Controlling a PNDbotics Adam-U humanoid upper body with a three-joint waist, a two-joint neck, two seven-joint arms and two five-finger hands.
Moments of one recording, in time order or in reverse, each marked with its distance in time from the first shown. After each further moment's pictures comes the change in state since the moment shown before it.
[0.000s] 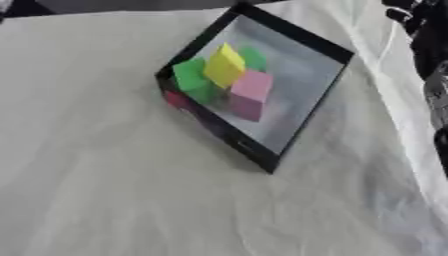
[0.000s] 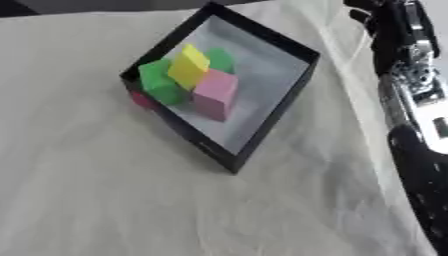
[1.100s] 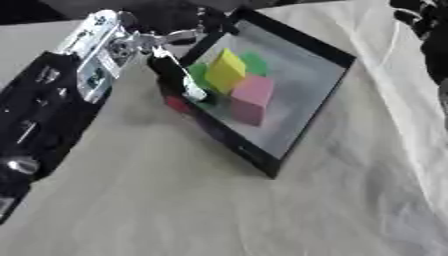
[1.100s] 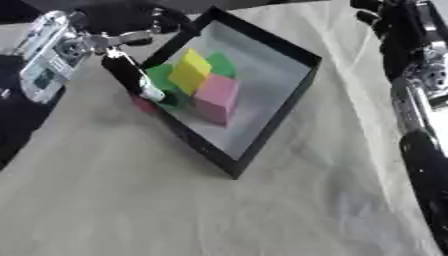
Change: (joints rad) left arm -0.522 -0.207 -0.319 0.655 -0.680 -0.405 -0.418; right arm -0.053 0.018 0.031 0.015 0.000 0.022 0.033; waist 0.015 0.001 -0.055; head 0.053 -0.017
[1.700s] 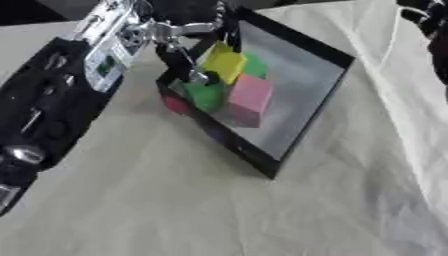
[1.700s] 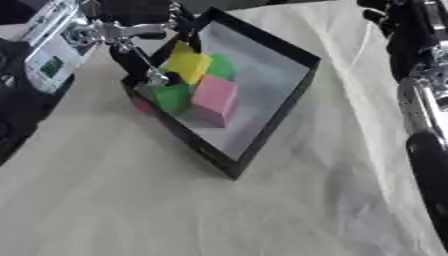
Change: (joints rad) left arm -0.080 -0.097 -0.046 0.149 -0.129 -0.095 -0.165; right arm -0.025 0.009 0.007 0.003 0.000 0.007 0.009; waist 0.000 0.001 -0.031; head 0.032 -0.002
